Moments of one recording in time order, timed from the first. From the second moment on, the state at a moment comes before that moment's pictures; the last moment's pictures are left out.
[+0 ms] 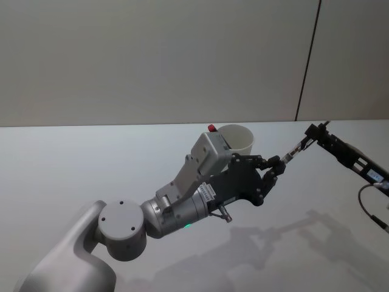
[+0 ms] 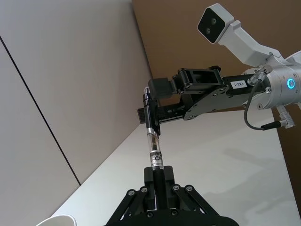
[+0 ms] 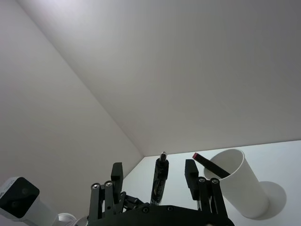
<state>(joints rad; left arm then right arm) -0.38 0.18 0.49 -1.26 -0.16 -0.21 -0.66 0.14 0.30 -0.03 -1.42 0.91 0.32 0.80</state>
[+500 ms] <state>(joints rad) -0.38 0.18 0.49 -1.26 -0.16 -0.21 -0.66 0.14 0.31 -0.04 -1.42 0.92 0.30 0.82</state>
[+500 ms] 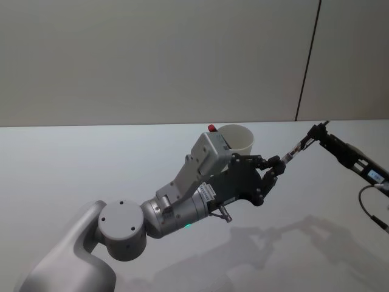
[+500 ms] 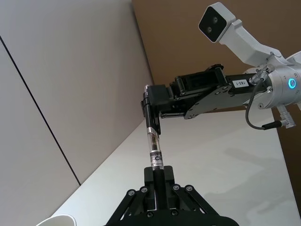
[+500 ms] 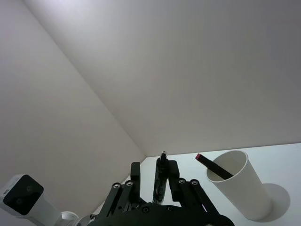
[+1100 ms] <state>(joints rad) -0.38 0.18 0.49 -1.26 -0.16 -0.21 -0.66 0.13 0.32 -0.05 -1.43 0.93 0.28 0.81</state>
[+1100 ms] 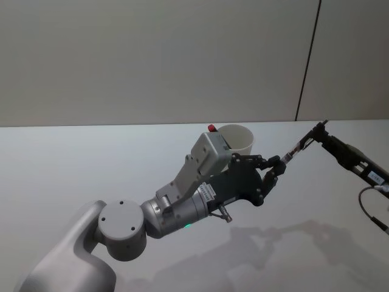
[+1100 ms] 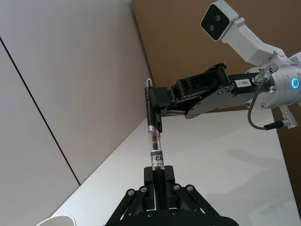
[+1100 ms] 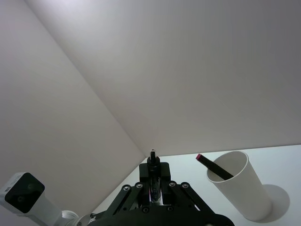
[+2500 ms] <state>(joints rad) -0.38 0.18 0.49 -1.26 -0.16 -0.21 -0.66 0.18 0.36 -0.07 -1.39 0.84 0.17 0.78</state>
